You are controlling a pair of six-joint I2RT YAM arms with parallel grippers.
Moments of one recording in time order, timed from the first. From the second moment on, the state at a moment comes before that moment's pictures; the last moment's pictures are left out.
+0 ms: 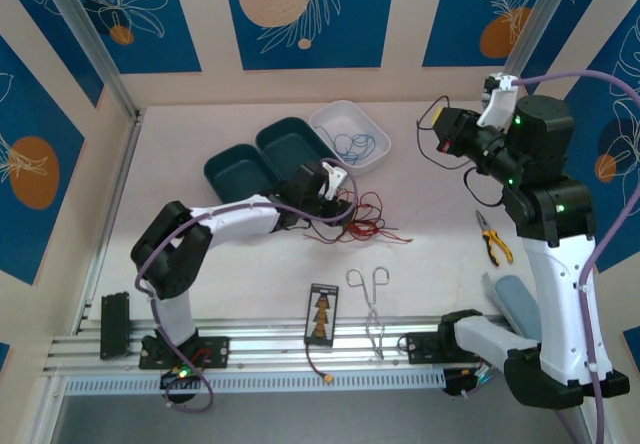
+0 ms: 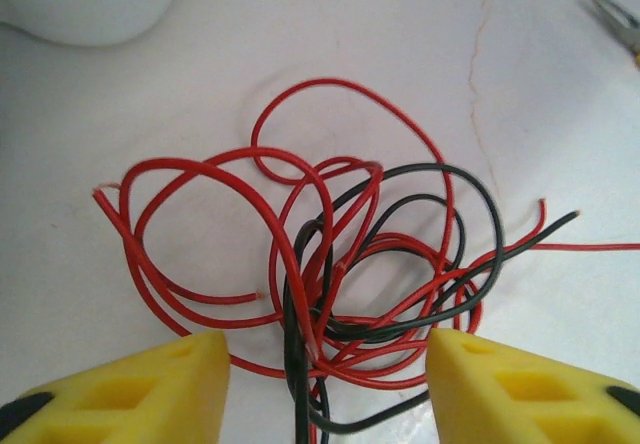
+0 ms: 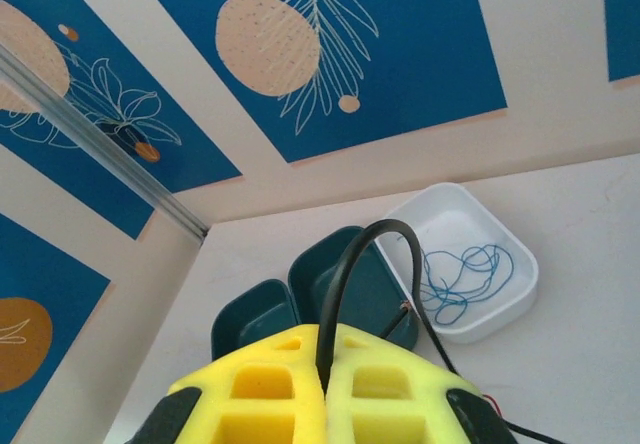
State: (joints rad) left arm -0.78 1.80 1.17 -0.07 0.20 -0.26; right arm 0.20 1.08 1.66 -0.85 -0.23 0.46
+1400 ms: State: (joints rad) left arm -0.52 0.87 0.69 -0.34 -0.39 -0.47; right arm 0.54 2.20 2.34 -0.76 -0.36 0.25
